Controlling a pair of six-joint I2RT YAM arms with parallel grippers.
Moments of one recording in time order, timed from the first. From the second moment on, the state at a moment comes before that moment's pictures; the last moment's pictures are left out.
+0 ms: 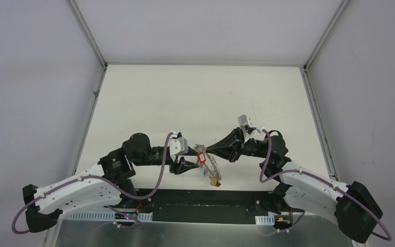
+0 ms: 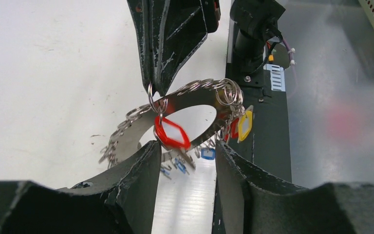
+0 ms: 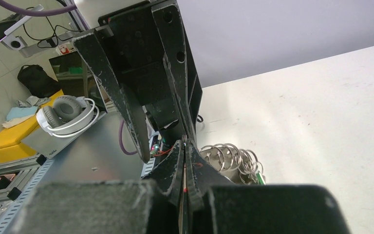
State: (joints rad) left arm -1.06 0.69 0.65 -0.07 0.37 0.02; right arm 0.78 0.93 0.35 0.92 -0.74 0.52
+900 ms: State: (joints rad) left arm -1.06 0.79 0.81 -0.13 0.32 0.06; right arm 0.78 0.93 0.35 0.92 -0.74 0.52
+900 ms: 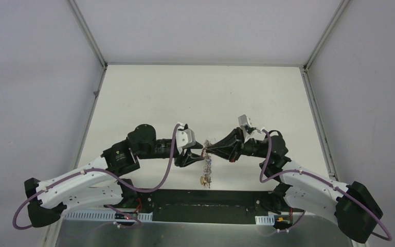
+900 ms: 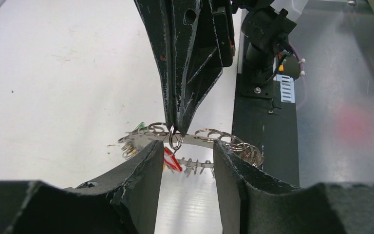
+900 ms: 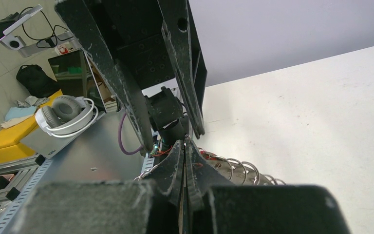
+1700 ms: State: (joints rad) left arm -1.06 0.79 0.71 -0.02 0.35 -0.01; right arm 0.78 0.91 0.35 0.91 -0.72 0.52
